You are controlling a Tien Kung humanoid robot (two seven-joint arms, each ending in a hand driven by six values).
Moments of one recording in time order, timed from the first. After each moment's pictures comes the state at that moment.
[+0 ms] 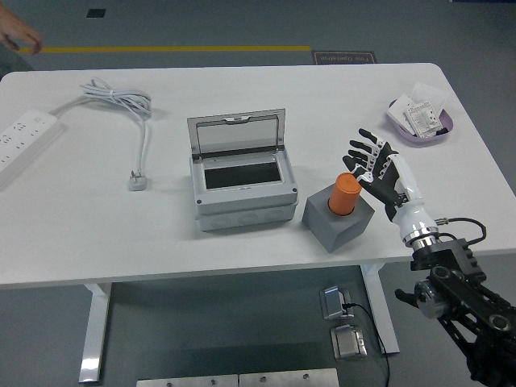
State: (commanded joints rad) left arm -0.18 0.23 -0.17 -0.18 0.35 -0.06 0.14; right arm 0.19 -0.30 1.00 1.28 -0.91 -0.25 0.42
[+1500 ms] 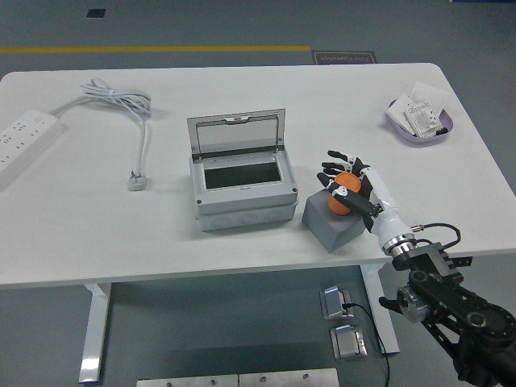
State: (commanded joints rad) left arm -0.19 0.23 -0.18 -0.18 0.37 -0.06 0.14; right arm 0.25 -0.28 0.87 1.19 -0.88 -0.25 0.40
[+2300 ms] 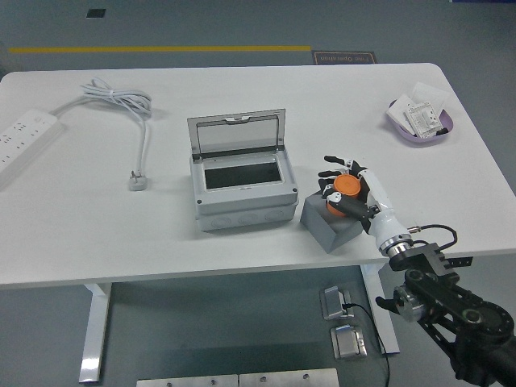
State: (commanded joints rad) left arm -0.18 0.23 -0.16 -0.18 0.37 -0.06 0.14; right arm 0.26 -0.27 0.84 1.17 -0.83 -0.27 0.41
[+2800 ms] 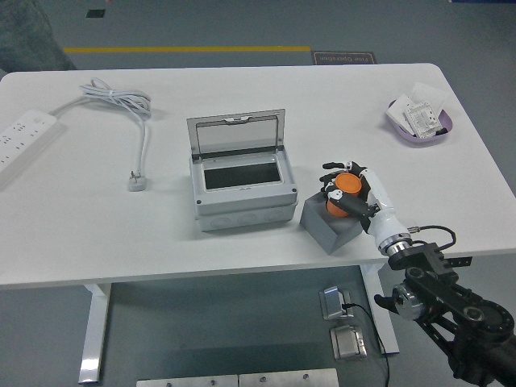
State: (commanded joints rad) left arm -0.18 0.23 -0.14 -0.18 0.35 -0.06 0.13; right arm 0.27 -0.27 0.83 1.18 -0.79 -0.26 0.37
